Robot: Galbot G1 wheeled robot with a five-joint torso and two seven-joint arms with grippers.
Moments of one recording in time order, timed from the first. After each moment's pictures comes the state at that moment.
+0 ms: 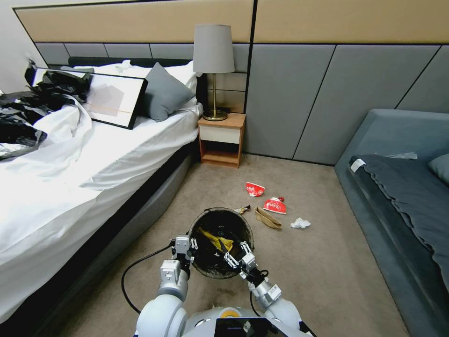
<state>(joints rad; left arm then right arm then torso) 1.73 -1.43 -0.27 -2.35 -0.01 0.41 -0.23 -1.62 1.37 0.20 1.89 0.04 0.44 -0.25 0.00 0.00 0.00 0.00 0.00</state>
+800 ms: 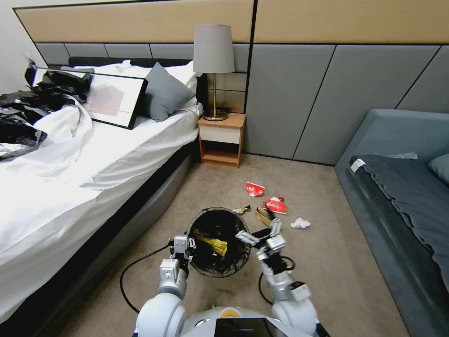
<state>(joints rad) 1.73 -1.45 -0.31 -2.35 -0.01 0.40 -0.24 -1.73 1.50 0.42 2.22 -0.05 0.54 0.01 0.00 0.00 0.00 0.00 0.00</state>
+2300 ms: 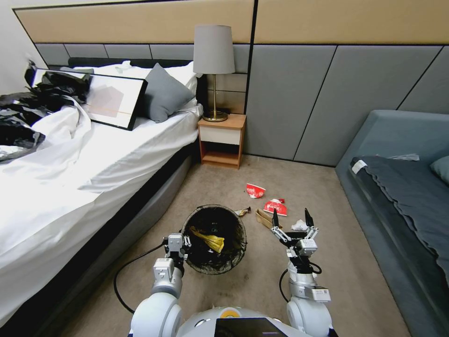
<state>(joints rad) 1.73 -1.45 -0.32 -2.36 -0.02 0.39 -0.23 -1.72 1.55 0.49 2.12 -0.02 0.59 0.04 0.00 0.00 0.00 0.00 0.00</state>
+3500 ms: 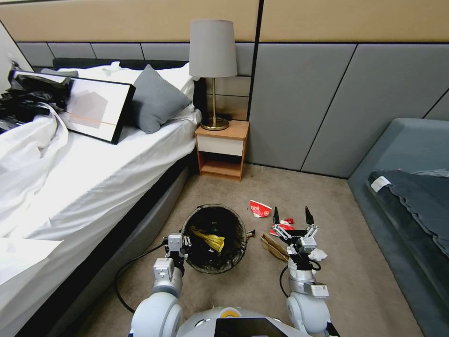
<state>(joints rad) 1.73 -1.45 -0.32 -2.35 -0.02 0.39 -0.23 -1.67 1.52 0.51 2.07 -0.04 0.61 0.04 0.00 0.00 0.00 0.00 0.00</state>
